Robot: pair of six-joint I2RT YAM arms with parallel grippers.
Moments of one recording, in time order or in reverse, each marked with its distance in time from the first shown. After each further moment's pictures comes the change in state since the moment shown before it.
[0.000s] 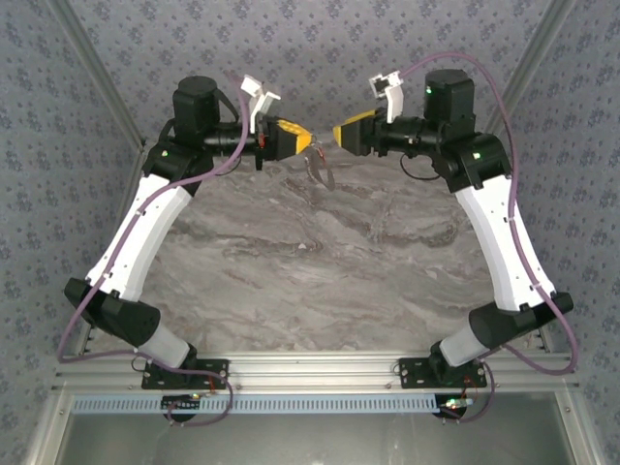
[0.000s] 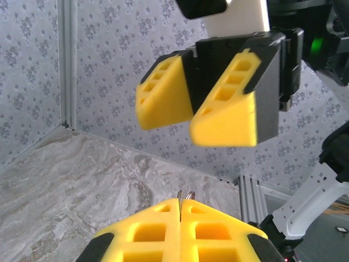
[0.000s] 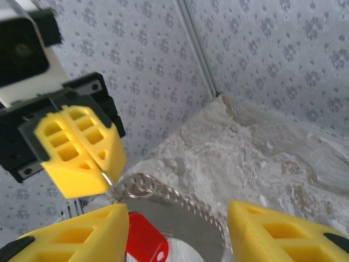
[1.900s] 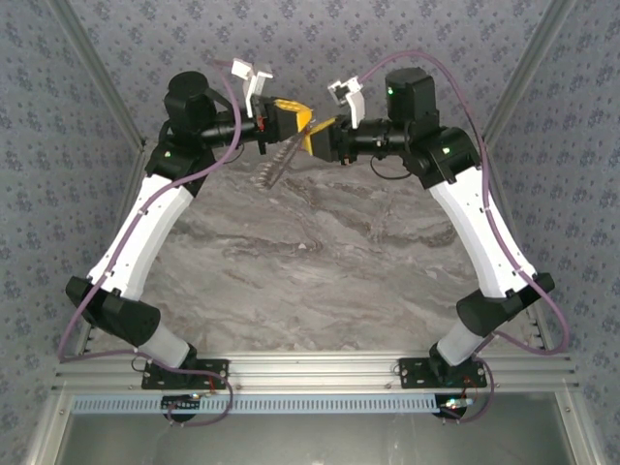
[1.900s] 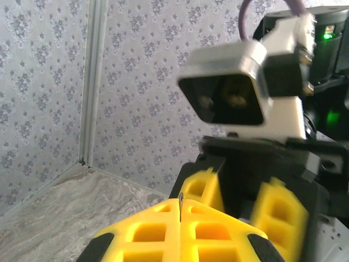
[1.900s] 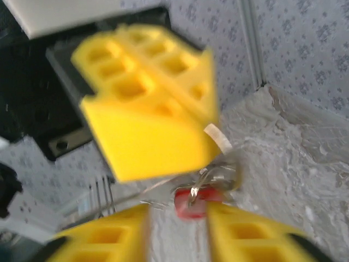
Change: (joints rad) left arm 0.000 0.001 -0.032 0.281 -0.084 -0.197; right arm 0.152 0.115 0.121 -0.068 -0.021 -0.052
